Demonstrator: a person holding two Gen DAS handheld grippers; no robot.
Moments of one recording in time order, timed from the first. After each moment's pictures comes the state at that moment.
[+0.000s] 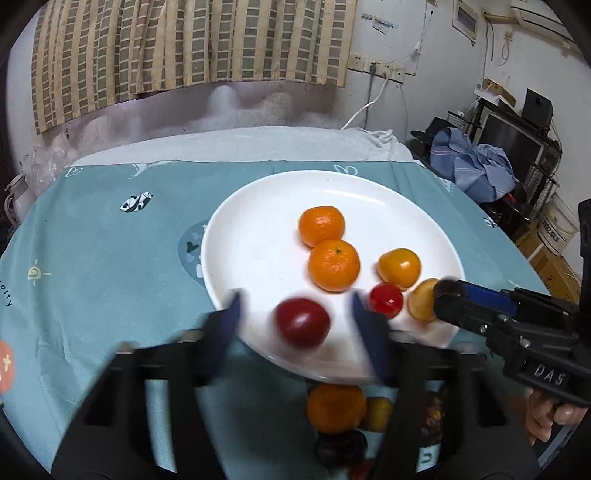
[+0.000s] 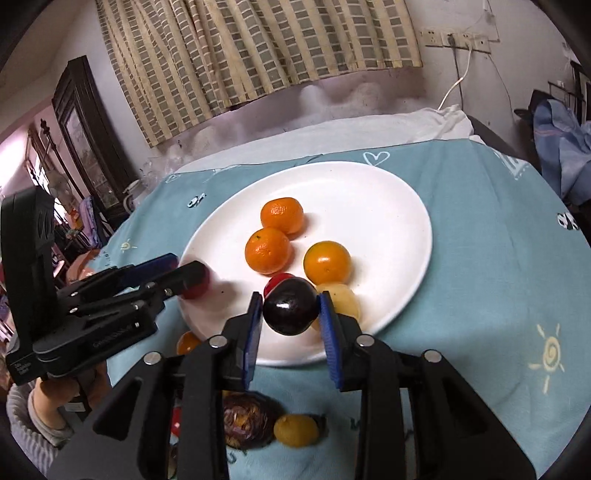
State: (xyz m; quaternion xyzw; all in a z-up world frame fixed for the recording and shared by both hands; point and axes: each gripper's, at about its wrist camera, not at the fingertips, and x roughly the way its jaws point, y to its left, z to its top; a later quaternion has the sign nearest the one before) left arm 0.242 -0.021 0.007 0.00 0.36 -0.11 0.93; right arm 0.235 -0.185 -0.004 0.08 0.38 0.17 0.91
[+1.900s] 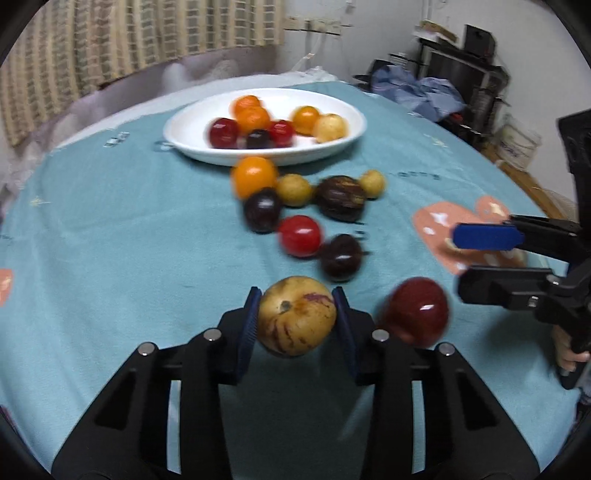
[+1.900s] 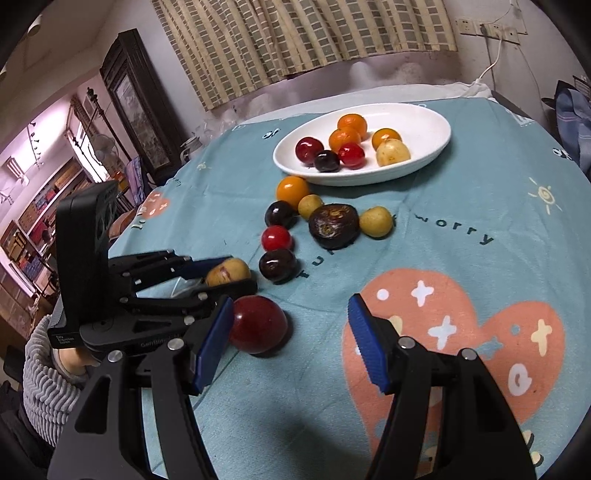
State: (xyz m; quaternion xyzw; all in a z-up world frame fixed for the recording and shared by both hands) left arm 0.089 -0.018 -0.035 0.08 0.41 -0.18 0.89; right arm 0.077 -0.185 -0.018 0.08 0.40 0.28 0.87
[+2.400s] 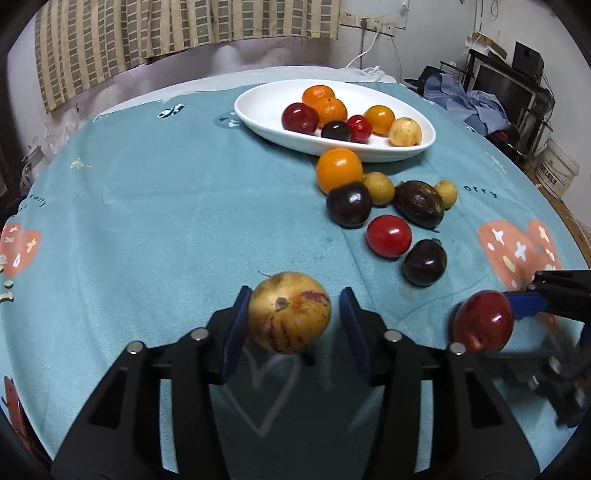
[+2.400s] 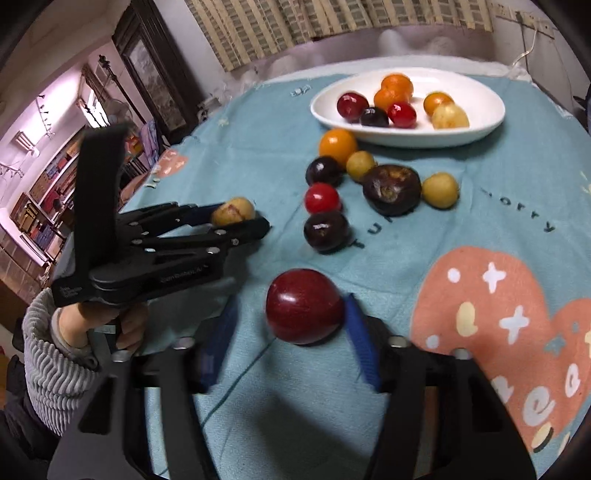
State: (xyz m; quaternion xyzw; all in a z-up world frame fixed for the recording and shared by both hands) left arm 0.102 0.009 -0.040 0.05 0.43 -0.11 0.90; right arm 0.086 -0.148 -0.037 0.06 0.47 0.31 0.83
